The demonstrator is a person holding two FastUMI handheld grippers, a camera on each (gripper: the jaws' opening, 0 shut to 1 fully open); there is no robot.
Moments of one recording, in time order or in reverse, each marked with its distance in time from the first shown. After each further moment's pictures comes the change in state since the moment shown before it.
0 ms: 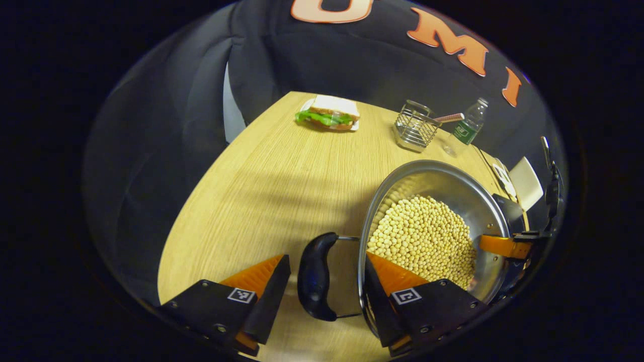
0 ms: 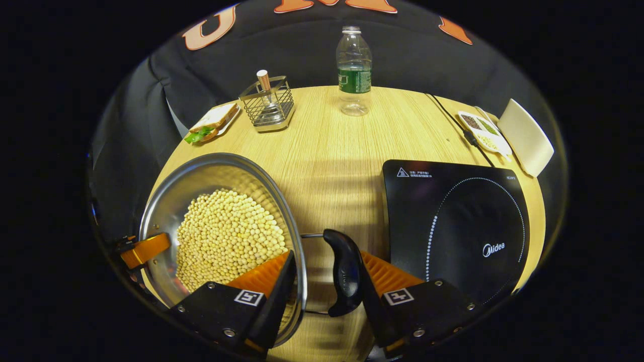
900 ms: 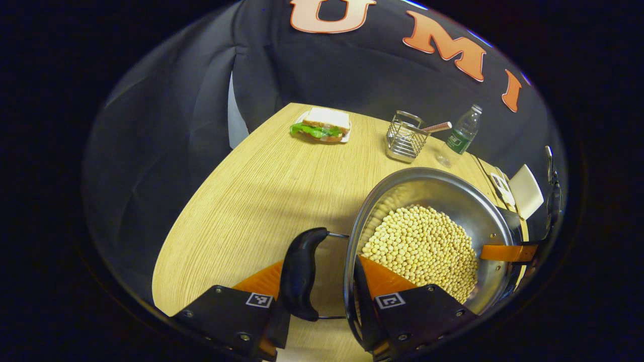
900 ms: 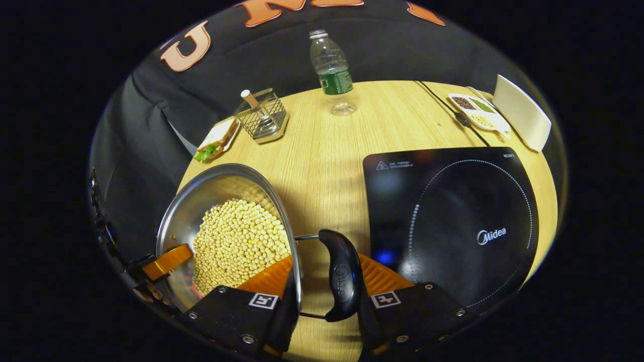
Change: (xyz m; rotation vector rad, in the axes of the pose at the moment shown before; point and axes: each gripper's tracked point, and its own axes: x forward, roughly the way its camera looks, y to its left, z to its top) left arm -0.002 -0.005 0.016 0.031 -0.109 0.055; right arm -0.013 -0.002 0.010 0.136 0.004 0.109
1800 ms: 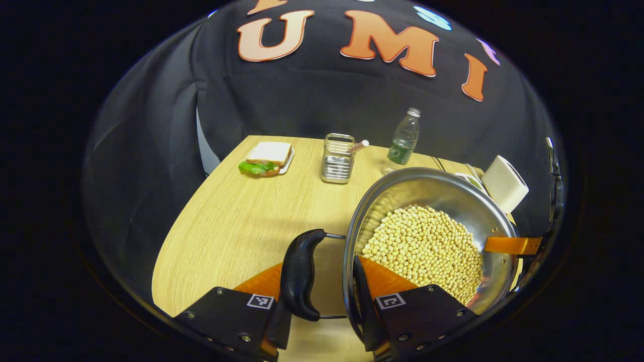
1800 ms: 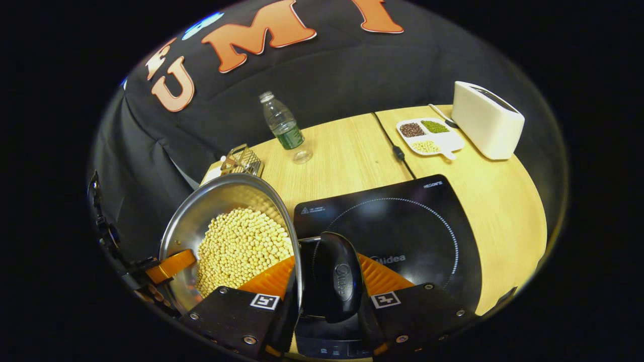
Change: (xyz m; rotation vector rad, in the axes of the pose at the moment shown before) left arm 0.010 -0.001 0.007 0.115 -0.097 -0.048; right arm -0.074 -0.089 0.055 0.084 -0.153 0.009
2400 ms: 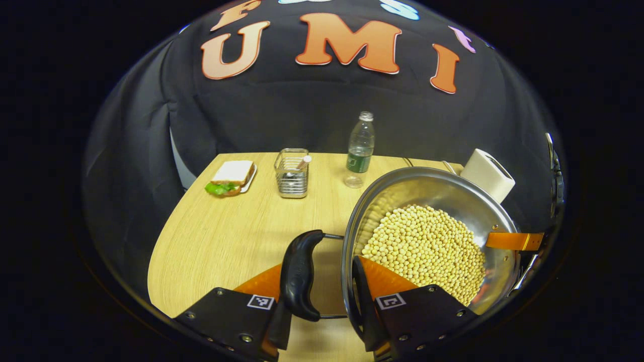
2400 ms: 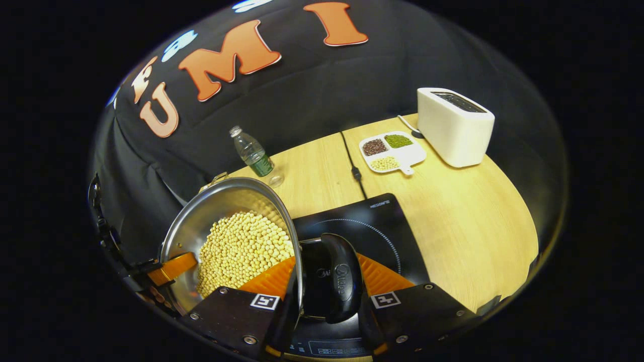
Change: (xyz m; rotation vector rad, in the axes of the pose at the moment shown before) left arm 0.004 -0.002 0.009 0.079 -0.034 -0.057; right arm -0.037 -0.084 0.033 0.078 -0.071 -0.042
